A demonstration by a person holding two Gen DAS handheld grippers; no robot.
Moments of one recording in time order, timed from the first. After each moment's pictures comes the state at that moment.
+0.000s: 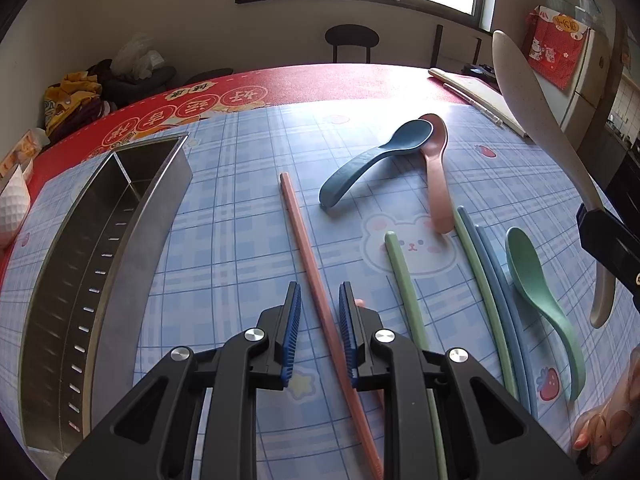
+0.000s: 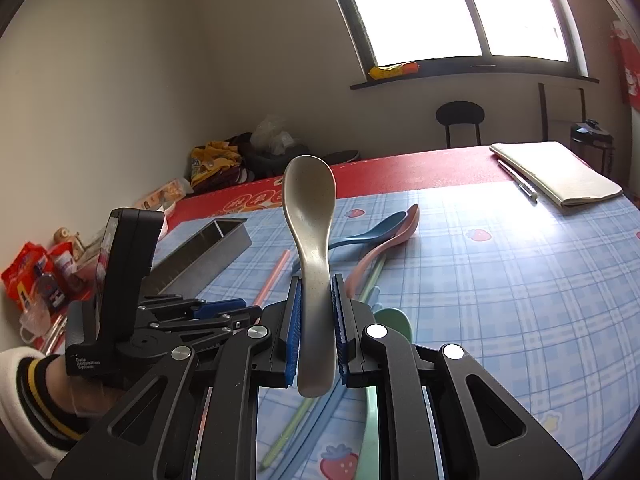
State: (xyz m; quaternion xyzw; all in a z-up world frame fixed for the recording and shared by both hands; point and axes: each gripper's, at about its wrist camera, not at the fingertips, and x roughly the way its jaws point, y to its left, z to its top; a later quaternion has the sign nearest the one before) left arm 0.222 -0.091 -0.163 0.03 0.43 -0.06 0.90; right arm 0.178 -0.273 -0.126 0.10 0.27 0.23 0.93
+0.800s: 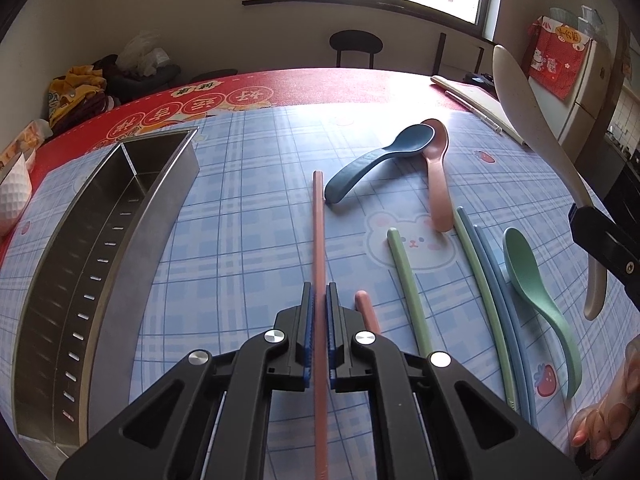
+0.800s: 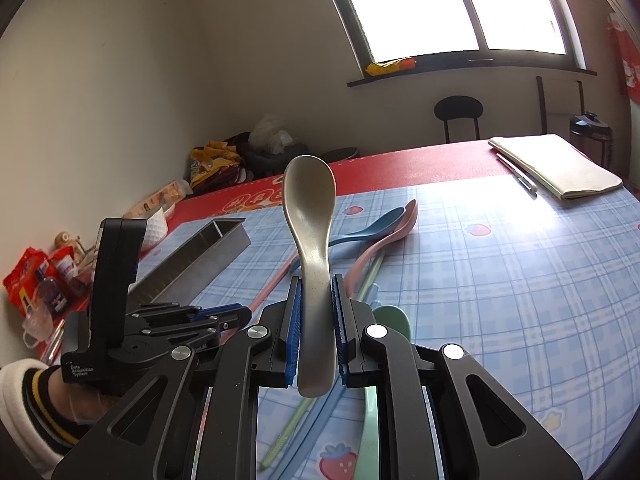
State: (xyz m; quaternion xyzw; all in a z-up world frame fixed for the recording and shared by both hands) left arm 0.214 -0.086 -0.164 0.02 0.42 -0.06 0.90; right arm 0.180 -0.275 -0.129 0.11 0.27 0.23 0.93
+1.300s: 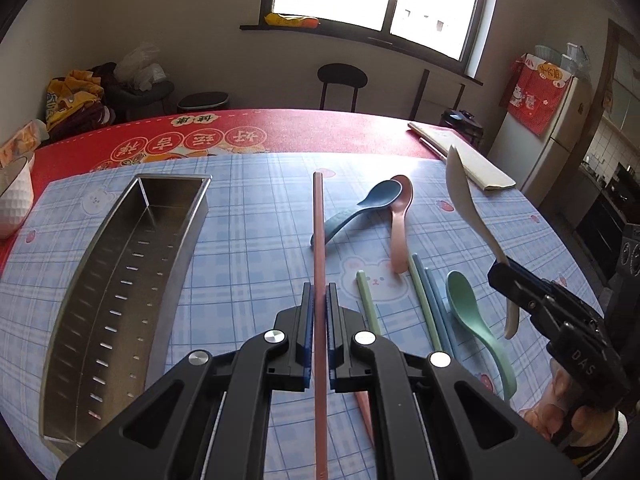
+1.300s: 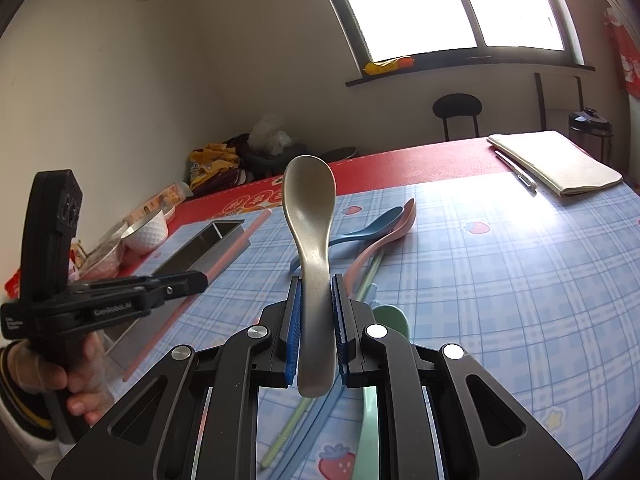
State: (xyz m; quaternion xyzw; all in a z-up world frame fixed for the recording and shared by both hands) left arm 0.188 -0.061 -0.101 -0.03 0.38 -0.10 0.92; right arm 0.180 -0.277 -0.129 0.11 0.27 0.23 0.93
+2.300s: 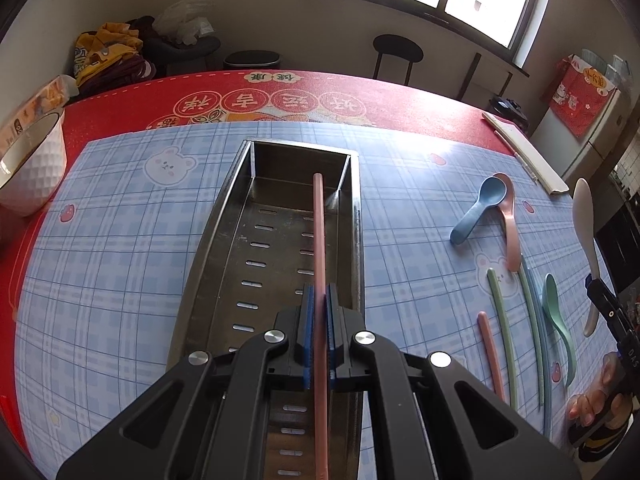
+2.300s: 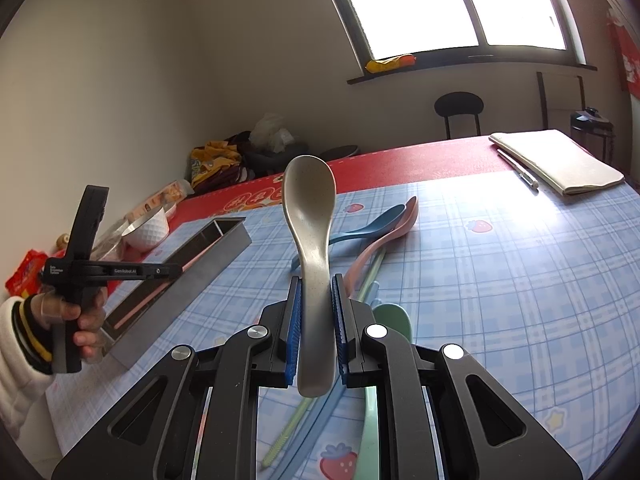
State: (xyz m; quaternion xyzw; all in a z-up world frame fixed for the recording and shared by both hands) left arm 0.234 0.047 -0.123 -0.04 0.46 -0.06 0.89; right arm 0.183 -0.276 -0.129 0.11 0.28 0.23 0.92
